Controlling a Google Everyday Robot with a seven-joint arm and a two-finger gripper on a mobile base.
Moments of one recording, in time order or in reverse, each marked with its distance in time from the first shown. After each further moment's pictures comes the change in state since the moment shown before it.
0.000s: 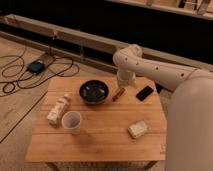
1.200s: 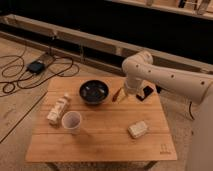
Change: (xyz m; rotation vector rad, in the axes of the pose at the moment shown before) arm -0.079 0.013 0.003 0.040 -0.029 0.060
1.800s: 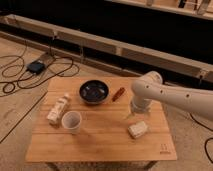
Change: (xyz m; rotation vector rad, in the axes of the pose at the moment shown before) arm -0.080 0.004 0.044 0.032 -0.046 0.116
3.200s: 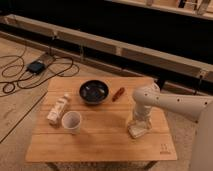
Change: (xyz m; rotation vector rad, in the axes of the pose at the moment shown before) arm -0.004 0.026 0.083 -0.020 -0.115 0.224
